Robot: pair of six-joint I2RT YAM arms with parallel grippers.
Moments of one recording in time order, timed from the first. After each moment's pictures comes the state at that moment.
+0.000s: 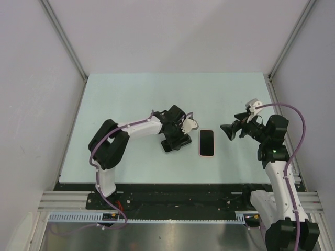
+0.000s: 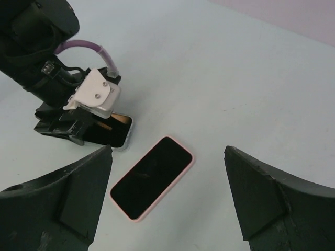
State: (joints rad) left arm -0.76 1.93 1.32 -0.54 0.21 0.38; right arm -0.10 0.76 0.63 -0.07 -0.78 -0.14
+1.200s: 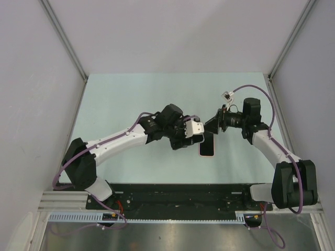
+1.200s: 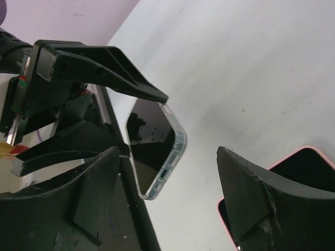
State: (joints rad) left arm -0.88 1.56 1.24 -0.47 0.28 0.55; right arm 0.11 1.30 0.78 0.08 -1.08 0.26
